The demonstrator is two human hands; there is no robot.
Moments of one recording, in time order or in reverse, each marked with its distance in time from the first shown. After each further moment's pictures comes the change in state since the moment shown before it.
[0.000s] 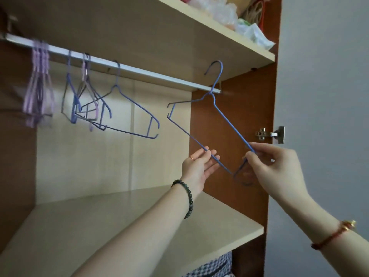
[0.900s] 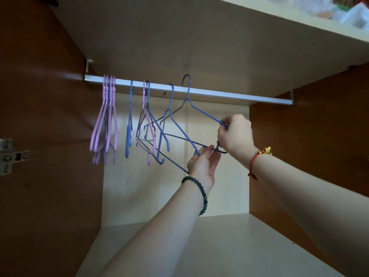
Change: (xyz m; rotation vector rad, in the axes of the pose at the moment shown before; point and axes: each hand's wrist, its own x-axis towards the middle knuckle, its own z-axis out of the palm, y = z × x) left_hand 0.095 0.121 -0.086 -0.176 0.277 0.243; right_hand 0.137 -0.077 0.238 -0.029 -0.166 -0.133
